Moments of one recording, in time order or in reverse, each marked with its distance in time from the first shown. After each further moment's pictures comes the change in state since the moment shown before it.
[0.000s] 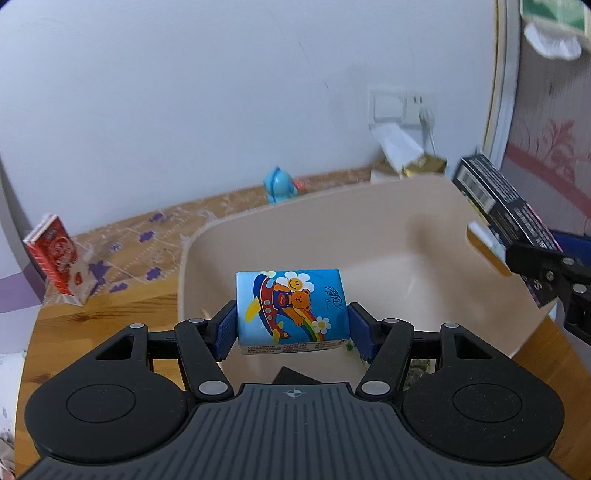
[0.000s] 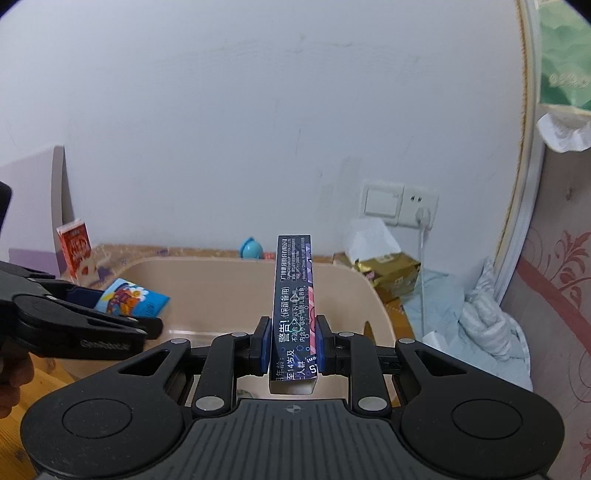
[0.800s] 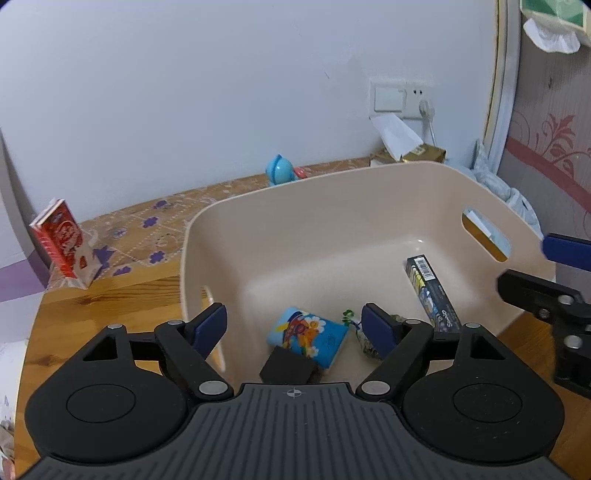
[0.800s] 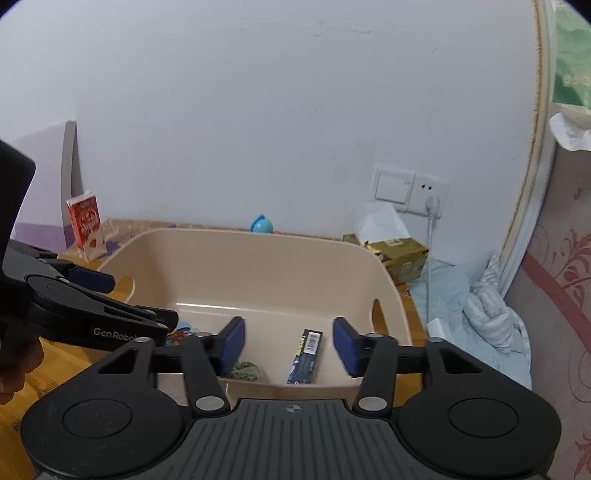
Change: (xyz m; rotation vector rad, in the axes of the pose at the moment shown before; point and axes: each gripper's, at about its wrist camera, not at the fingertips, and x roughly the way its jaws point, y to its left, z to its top) left arm -0.021 0.004 -0.017 -0.022 0.003 0.012; right arm -0.029 0.001 -0.012 -0.037 0.013 0.014
